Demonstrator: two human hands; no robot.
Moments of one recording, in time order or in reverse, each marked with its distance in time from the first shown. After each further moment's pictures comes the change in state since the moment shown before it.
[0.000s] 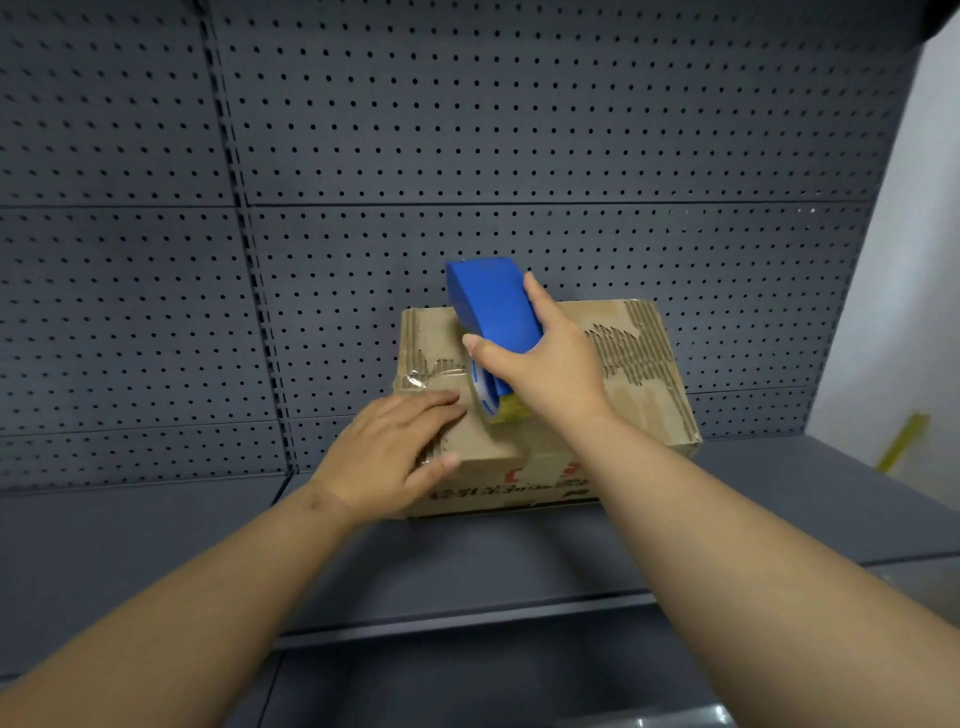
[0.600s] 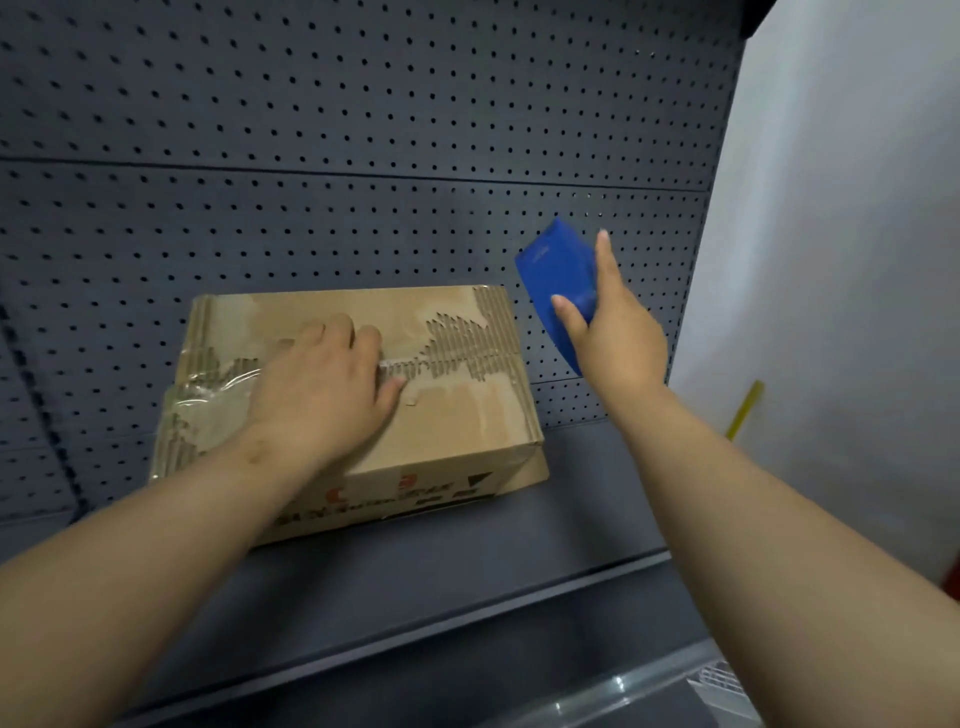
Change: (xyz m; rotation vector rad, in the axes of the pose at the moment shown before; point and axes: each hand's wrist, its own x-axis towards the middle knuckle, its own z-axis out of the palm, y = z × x) left_hand 0.116 0.086 0.008 0.335 0.023 -0.243; right_hand 0.050 0.127 -0.150 -0.695 0.309 0.075
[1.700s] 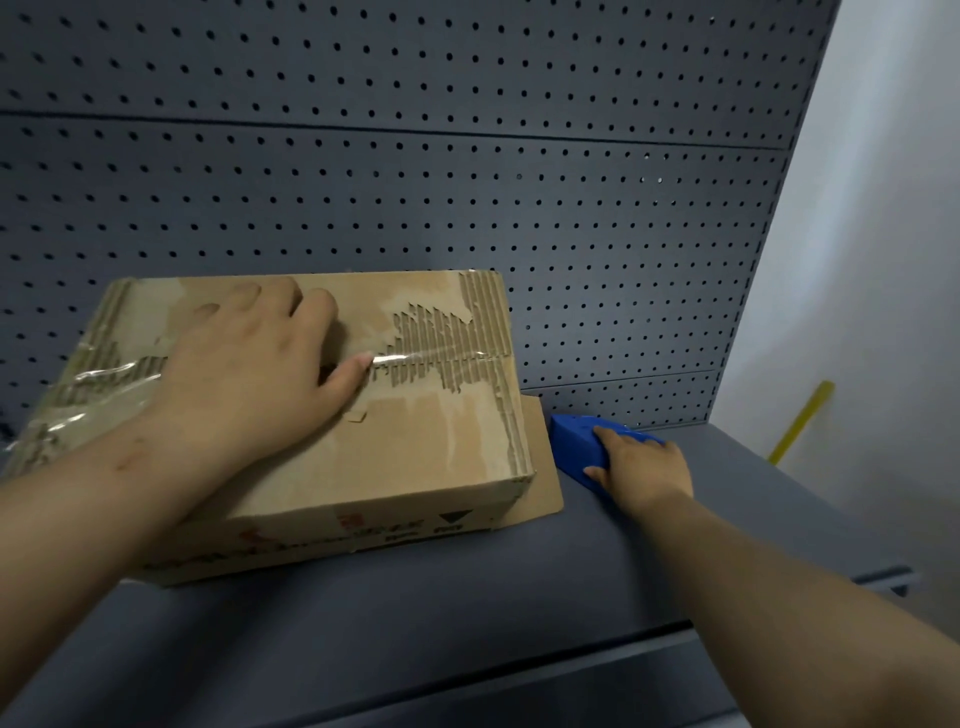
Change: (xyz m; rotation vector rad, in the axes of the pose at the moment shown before) left_hand 0.037 0.000 0.015 0.072 0.066 -0.054; right_hand -0.011 0.157 0.145 -0.539 -0.584 -0.146
